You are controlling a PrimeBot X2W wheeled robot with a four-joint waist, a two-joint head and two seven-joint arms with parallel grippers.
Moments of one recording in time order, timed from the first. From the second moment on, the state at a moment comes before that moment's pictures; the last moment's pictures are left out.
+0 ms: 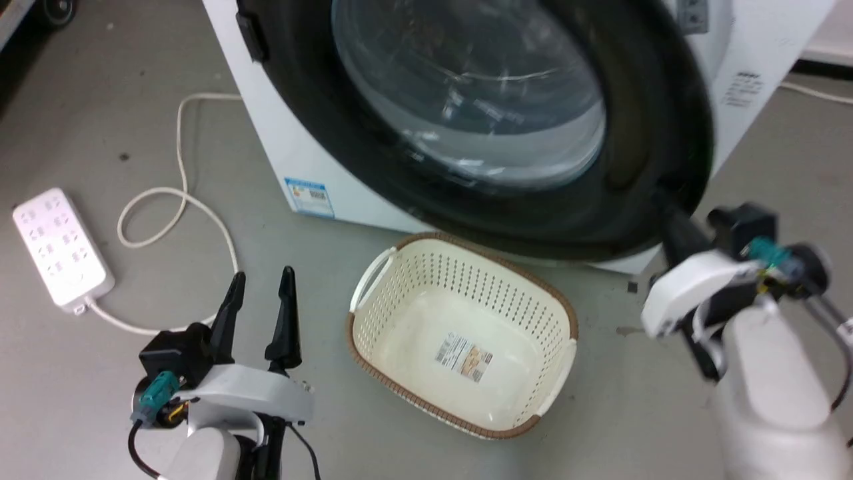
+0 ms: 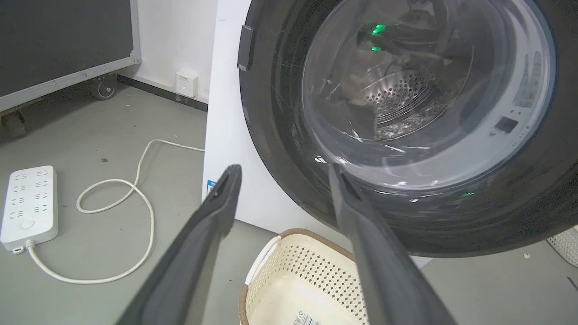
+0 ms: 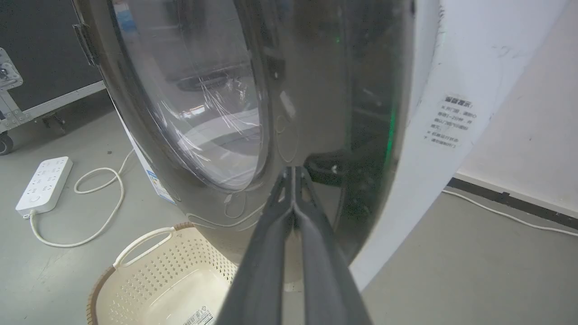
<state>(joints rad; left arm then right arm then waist) -0.21 0.14 -0.14 0.24 -0.43 0.00 -0.26 -0.56 -0.04 -0.07 0.60 -0.10 0.13 -0.19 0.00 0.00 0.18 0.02</state>
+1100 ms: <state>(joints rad) -0.28 0.07 -0.05 0.21 -0.31 -0.07 -0.26 -0.78 -0.05 -0.46 0.43 -0.11 0.13 -0.26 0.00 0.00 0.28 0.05</state>
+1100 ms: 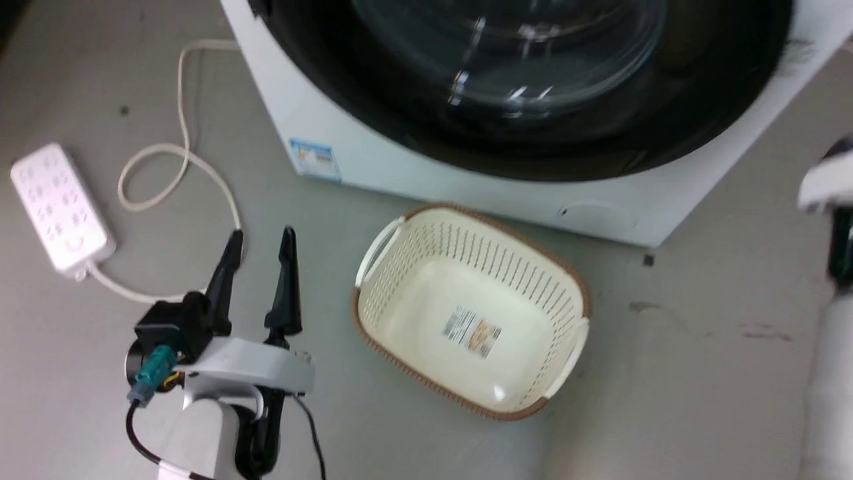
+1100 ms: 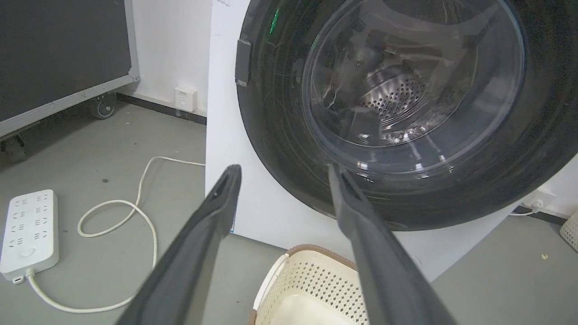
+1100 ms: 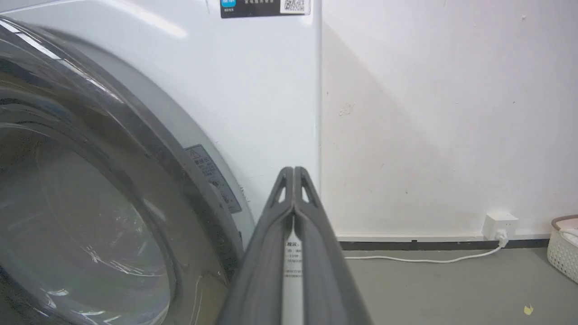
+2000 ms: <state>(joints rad) -0.18 0.12 -0.10 0.28 -0.22 -0.02 -0.20 -0.07 -0.05 -0.10 0.22 0.02 0.13 -0.21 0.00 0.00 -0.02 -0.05</state>
